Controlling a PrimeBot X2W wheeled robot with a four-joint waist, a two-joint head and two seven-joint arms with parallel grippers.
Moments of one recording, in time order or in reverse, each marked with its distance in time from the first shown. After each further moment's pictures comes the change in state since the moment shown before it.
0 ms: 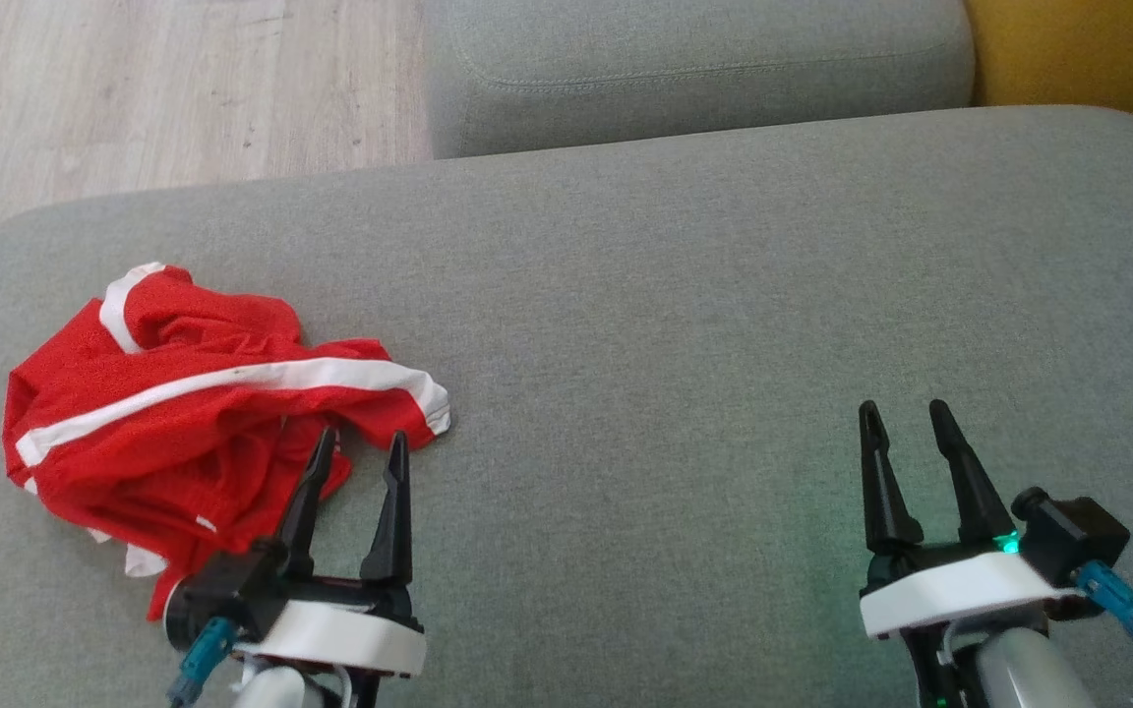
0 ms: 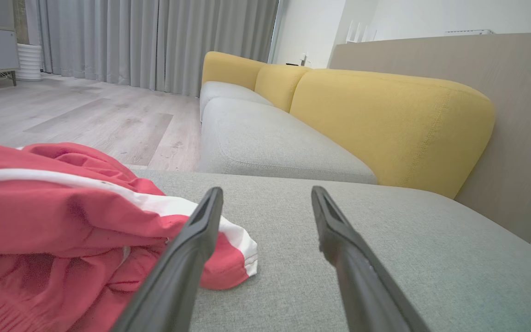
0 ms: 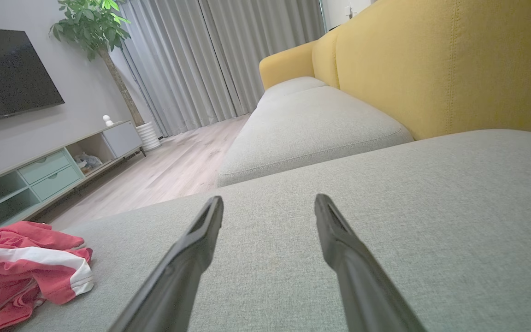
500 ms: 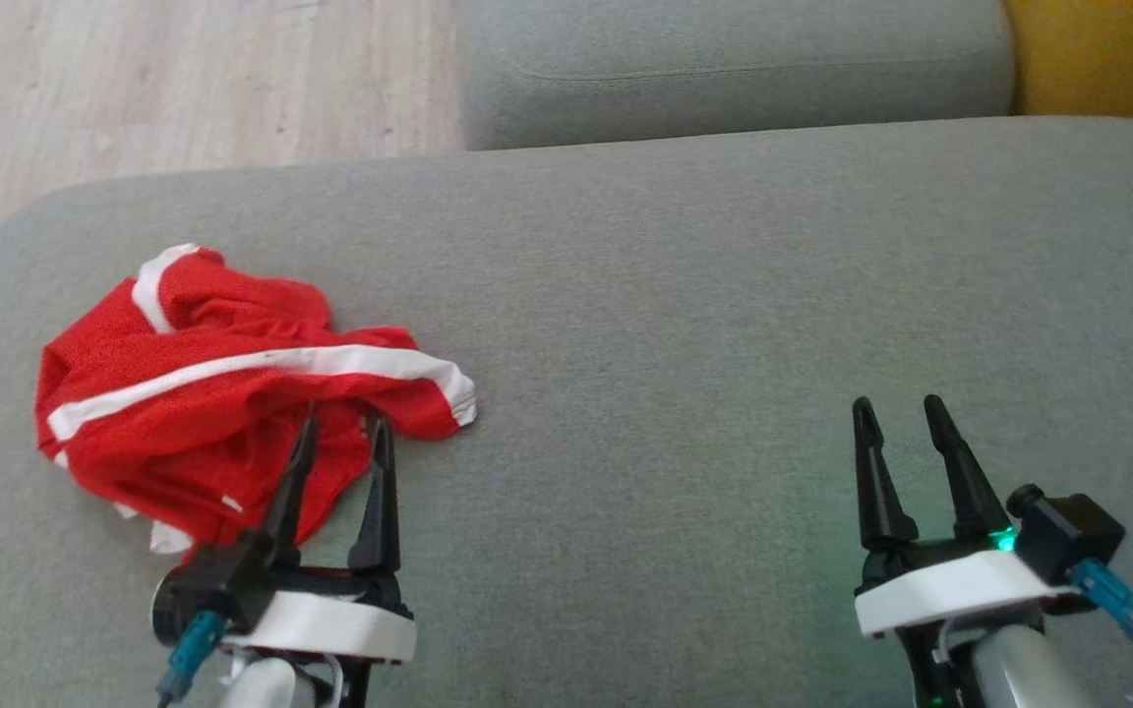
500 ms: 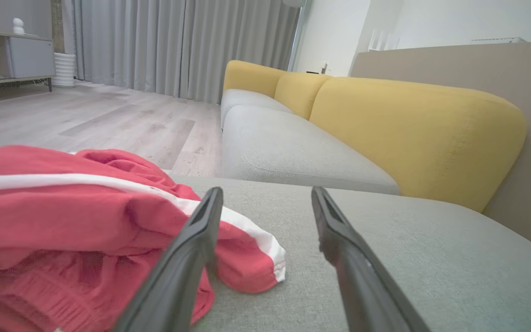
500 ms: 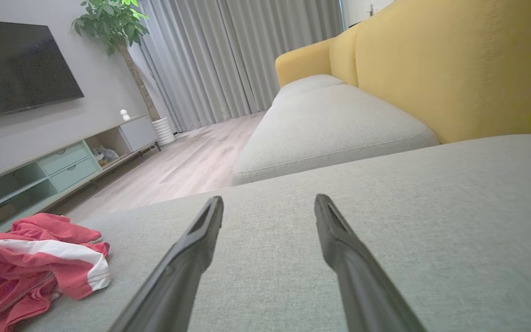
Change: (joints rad) left arm -0.008 -0.001 0.015 -0.010 0.000 0.017 0.000; right arm -0.001 0.000 0.007 -0.011 -0.009 0.000 0.000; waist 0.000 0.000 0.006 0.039
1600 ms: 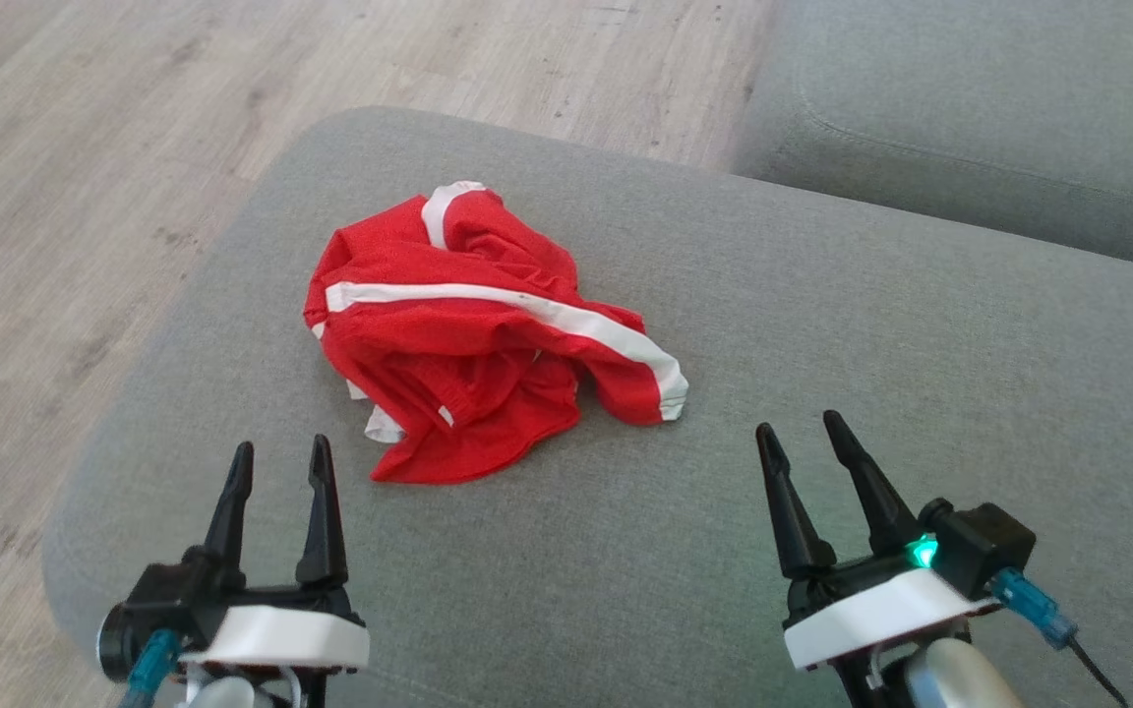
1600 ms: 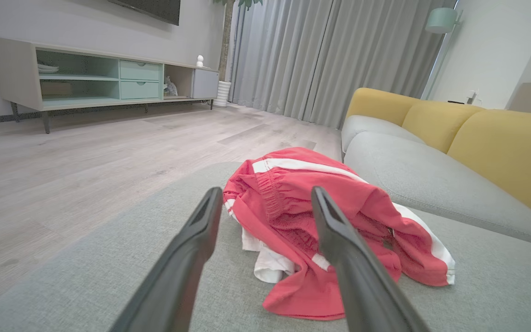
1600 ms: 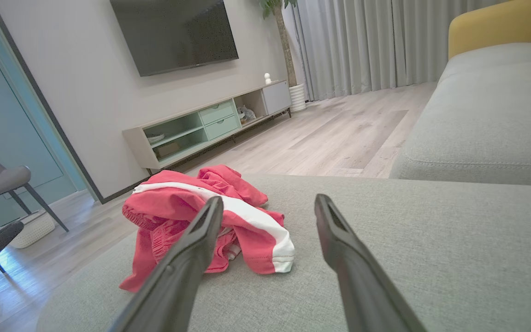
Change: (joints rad) left arm 0.026 -0.001 0.114 0.026 0.044 0.018 0.000; right arm 0.005 -0.002 0.170 -0.021 0.022 0.000 0.000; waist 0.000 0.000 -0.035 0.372
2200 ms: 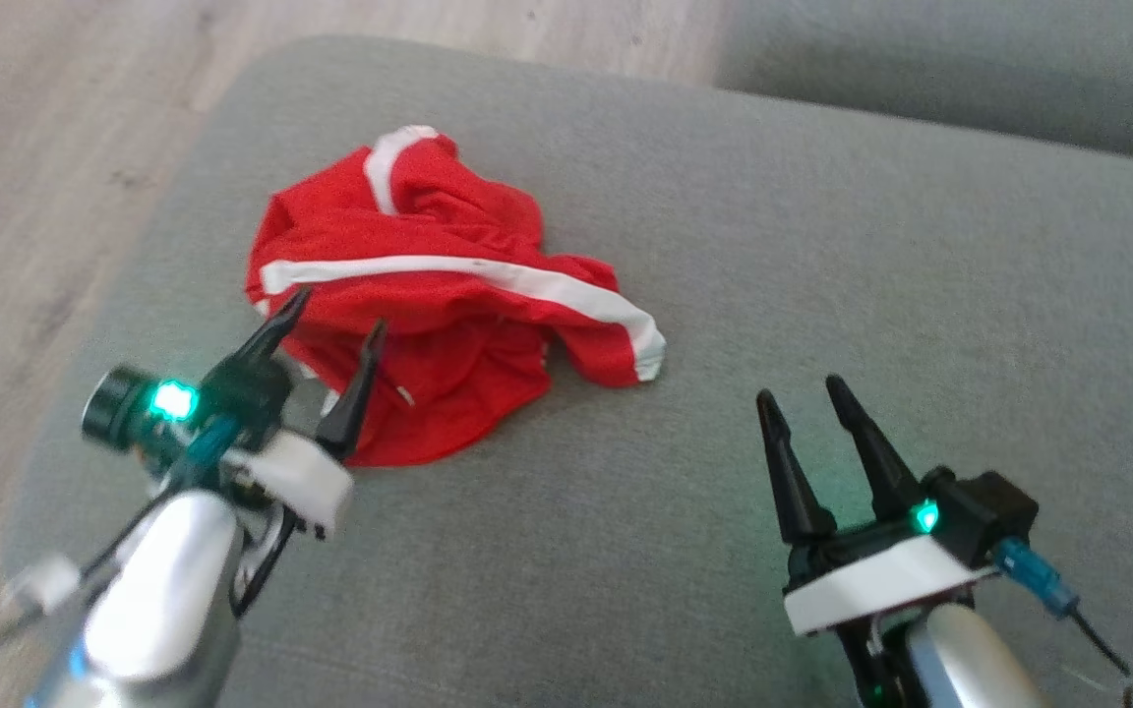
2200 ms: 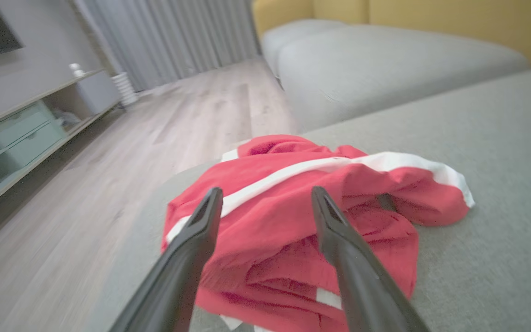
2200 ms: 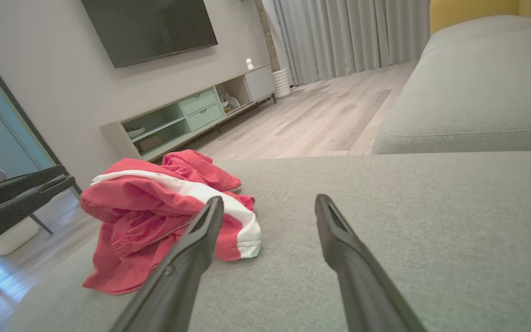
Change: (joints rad) left arm -0.338 0.222 -0.250 0.102 0.115 -0.045 0.193; right arm -0.042 -0.001 -0.005 -0.001 -0.028 0.000 0.000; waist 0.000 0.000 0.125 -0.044
